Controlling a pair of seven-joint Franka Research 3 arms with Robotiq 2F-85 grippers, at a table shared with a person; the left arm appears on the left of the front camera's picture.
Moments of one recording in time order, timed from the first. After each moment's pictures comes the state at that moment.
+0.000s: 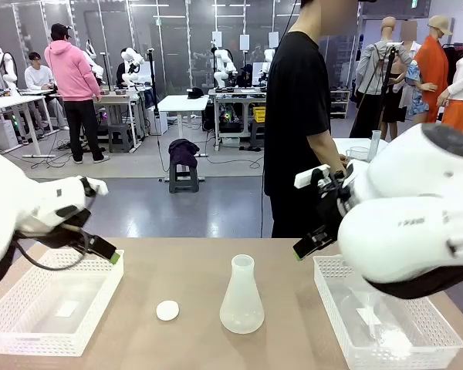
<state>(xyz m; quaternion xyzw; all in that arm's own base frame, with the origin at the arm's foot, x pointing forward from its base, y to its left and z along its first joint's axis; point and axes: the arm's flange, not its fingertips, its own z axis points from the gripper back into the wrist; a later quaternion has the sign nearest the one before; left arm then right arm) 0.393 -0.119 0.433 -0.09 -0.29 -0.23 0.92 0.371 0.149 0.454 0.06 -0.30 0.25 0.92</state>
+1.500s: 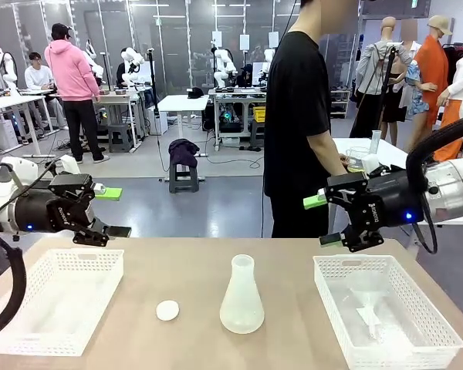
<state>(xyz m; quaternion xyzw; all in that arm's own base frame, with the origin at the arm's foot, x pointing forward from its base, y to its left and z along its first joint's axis) 0.385 -0.112 0.451 -0.68 -0.12 -0.12 0.72 0.366 0.076 0.471 0.55 -0.10 -0.03 0.83</state>
